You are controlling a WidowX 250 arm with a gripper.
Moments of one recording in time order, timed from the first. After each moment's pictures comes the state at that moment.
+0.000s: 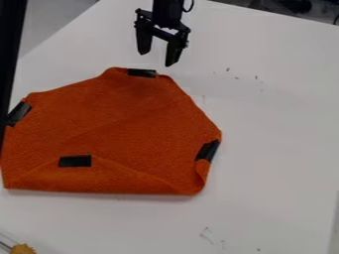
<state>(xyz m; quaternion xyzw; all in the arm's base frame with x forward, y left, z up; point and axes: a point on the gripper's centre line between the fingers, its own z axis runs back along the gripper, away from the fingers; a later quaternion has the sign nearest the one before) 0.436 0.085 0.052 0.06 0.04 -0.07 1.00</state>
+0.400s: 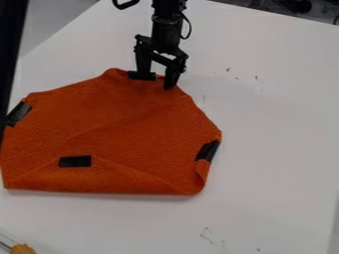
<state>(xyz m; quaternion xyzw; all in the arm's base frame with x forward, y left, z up) 0.417 0.078 0.022 0.04 0.04 -0.06 1.00</state>
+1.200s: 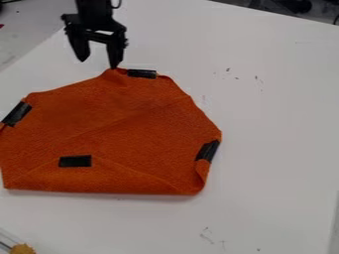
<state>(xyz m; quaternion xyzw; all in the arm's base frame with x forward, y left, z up) 0.342 0.169 0.072 0.04 -0.07 0.08 0.99</state>
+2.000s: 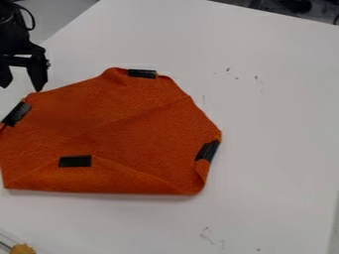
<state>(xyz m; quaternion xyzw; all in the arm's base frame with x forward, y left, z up) 0.269 0.239 0.059 0.04 -0.06 0.15 0.99</state>
